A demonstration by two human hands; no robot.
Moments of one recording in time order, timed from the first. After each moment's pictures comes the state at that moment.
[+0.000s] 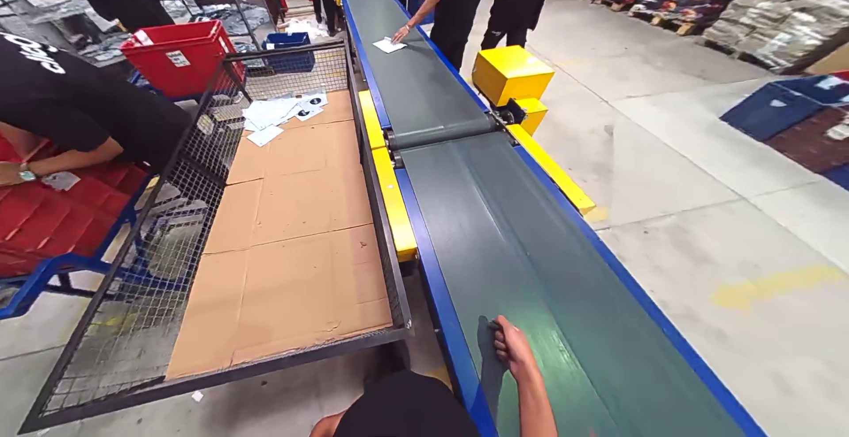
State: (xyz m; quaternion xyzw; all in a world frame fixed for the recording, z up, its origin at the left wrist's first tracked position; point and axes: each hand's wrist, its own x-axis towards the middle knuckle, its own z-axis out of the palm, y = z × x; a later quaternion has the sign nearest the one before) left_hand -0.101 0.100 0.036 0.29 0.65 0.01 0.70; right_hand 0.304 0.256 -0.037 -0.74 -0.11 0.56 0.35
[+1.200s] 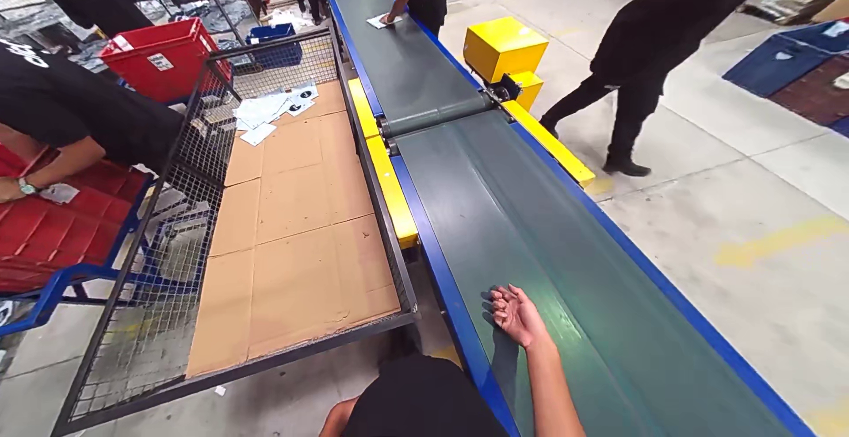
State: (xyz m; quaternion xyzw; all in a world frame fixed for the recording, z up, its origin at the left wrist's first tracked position) left_hand -0.103 0.094 0.040 0.26 0.63 0.07 0.73; right_hand 0.316 0.262 -0.023 -0.49 0.02 0.74 0.47
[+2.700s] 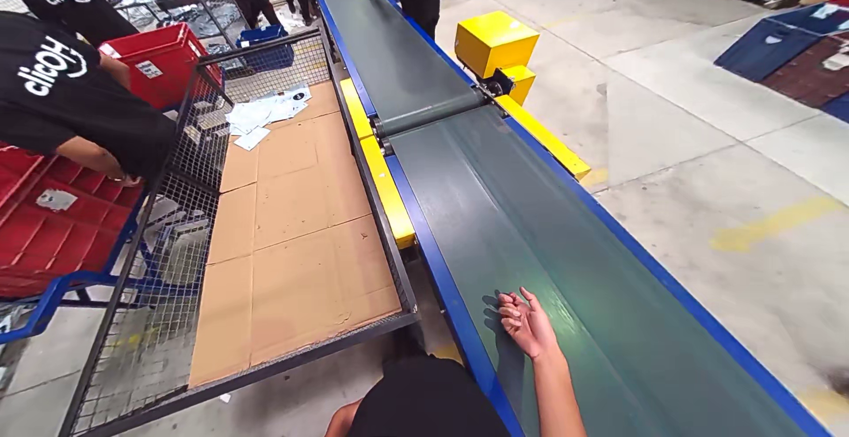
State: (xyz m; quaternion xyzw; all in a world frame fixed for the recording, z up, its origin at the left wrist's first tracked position) left_hand -0.091 0.105 0.070 0.27 0.64 0.07 0.72; right_hand 0.322 0.238 -0.016 -0.39 0.07 0.74 0.54
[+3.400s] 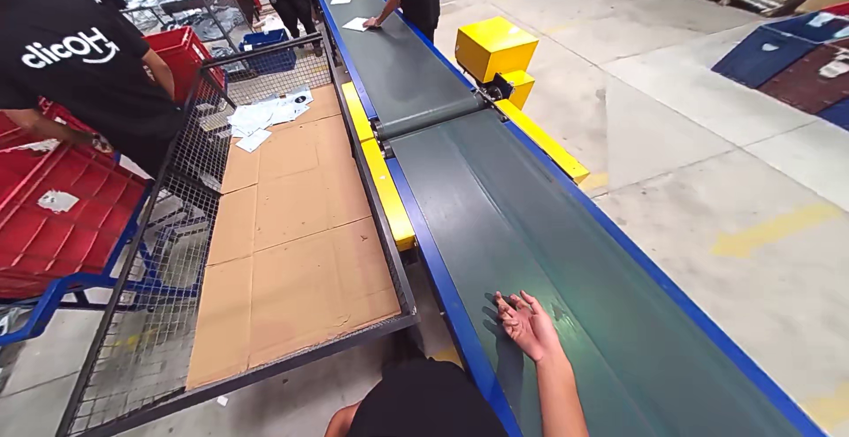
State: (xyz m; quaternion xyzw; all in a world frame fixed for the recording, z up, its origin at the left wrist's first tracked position) left_hand -0.093 0.099 0.065 0.29 0.65 0.07 0.70; right_hand 0.322 0.238 -0.005 -0.50 0.07 0.69 0.52
